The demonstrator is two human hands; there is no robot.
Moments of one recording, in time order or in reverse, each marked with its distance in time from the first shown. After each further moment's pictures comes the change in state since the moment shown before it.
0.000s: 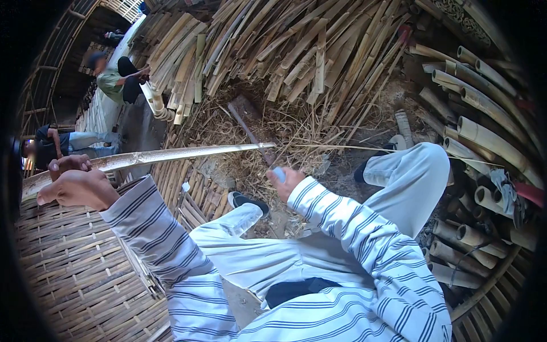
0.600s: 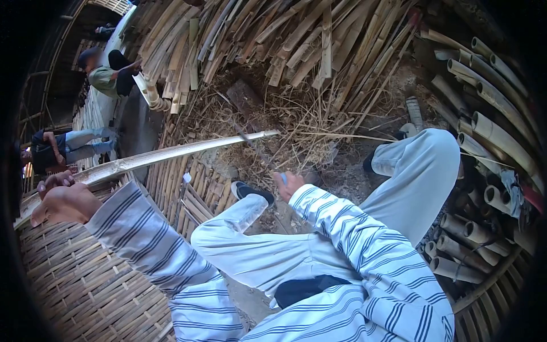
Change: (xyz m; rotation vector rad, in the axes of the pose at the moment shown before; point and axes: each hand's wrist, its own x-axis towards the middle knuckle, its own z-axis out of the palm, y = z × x) left_hand 0.035 -0.037 0.015 -0.037 0.014 -0.024; right_hand 0.041 0.075 0.081 -0.093 0.050 0.109
